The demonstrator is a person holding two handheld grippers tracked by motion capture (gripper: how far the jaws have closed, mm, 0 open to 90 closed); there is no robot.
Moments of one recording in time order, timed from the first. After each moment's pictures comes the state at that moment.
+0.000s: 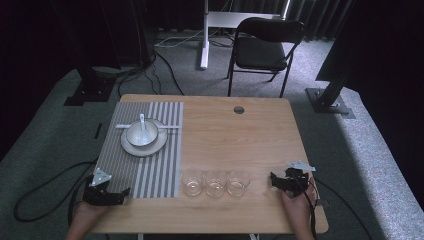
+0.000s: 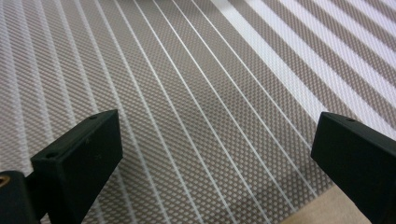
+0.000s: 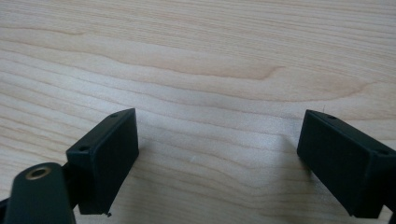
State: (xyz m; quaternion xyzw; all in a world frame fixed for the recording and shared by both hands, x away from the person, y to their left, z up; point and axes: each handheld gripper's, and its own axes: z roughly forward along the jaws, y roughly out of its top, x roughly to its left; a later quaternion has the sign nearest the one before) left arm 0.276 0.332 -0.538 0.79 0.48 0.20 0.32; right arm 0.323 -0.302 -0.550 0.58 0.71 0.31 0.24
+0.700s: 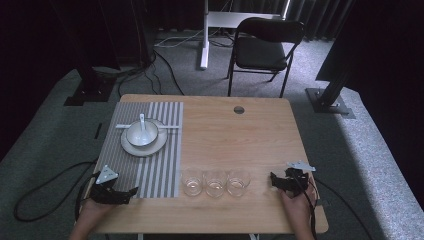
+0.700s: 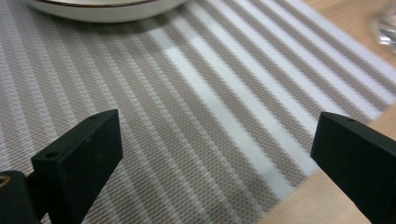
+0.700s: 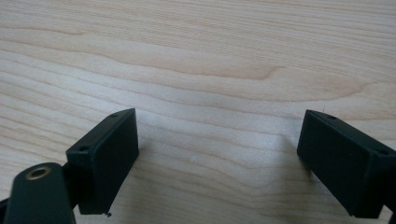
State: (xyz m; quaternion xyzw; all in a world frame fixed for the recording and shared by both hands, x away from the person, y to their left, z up) left arm 0.280 0.309 -0.527 0.80 0.44 0.17 0.36; right arm 0.323 -0.302 -0.550 0.58 0.71 0.31 0.24
